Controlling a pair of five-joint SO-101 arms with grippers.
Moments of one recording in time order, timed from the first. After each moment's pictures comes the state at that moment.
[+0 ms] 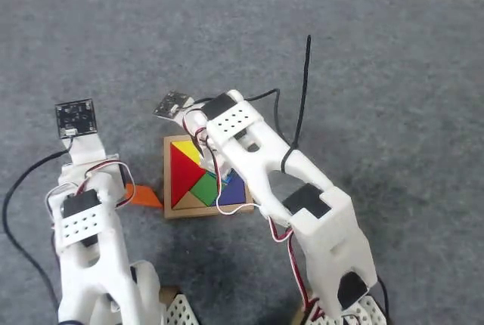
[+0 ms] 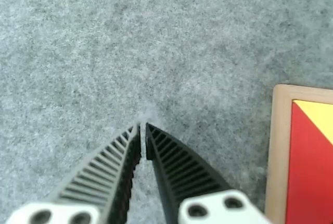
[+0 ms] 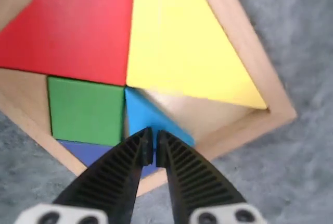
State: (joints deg) left arm -29.6 -41.5 72.1 34.9 -5.0; right arm -42.7 33.0 -16.0 79.5 22.8
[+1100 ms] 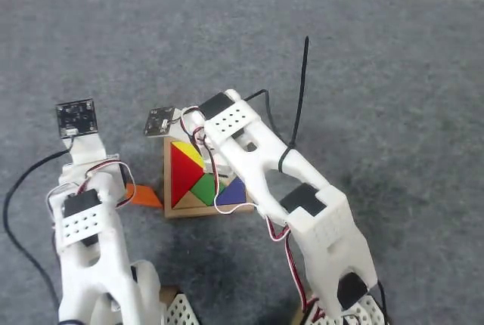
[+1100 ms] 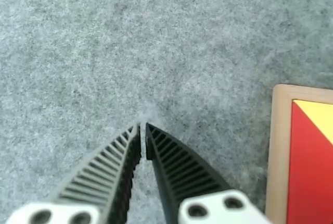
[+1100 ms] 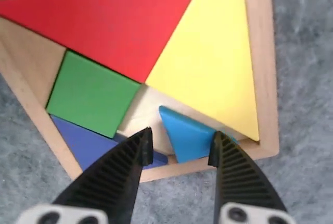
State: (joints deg) left arm -29.6 -41.5 72.1 34.9 -5.0; right arm -42.9 37.2 -19.2 80.4 42.5
